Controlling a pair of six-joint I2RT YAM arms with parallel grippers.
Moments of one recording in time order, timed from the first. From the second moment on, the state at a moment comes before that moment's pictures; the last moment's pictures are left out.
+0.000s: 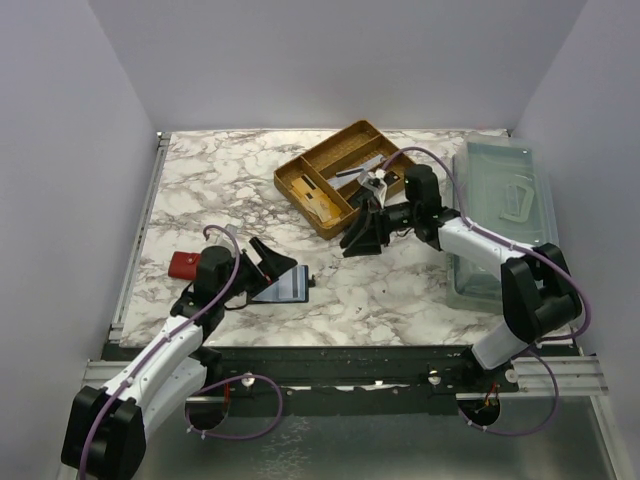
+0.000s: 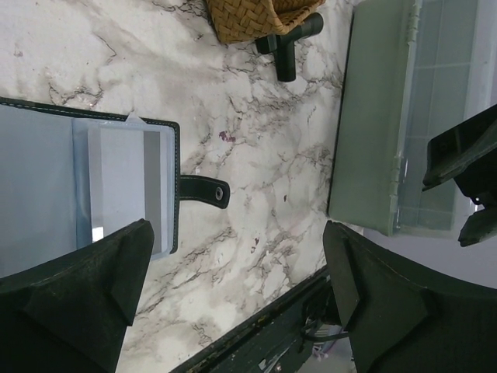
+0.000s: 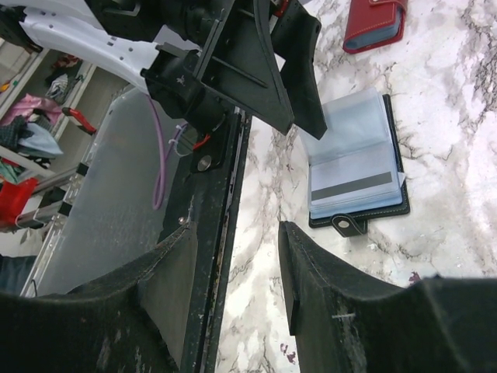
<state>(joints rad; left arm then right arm) -0.34 0.79 0.29 0.07 0.32 -1.00 0.42 1.59 0.98 0.18 -1.35 0.12</state>
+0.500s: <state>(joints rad) -0.34 0.94 0.36 -0.02 0.32 -0.92 0.62 1.72 0.98 0.18 -1.14 0.18</state>
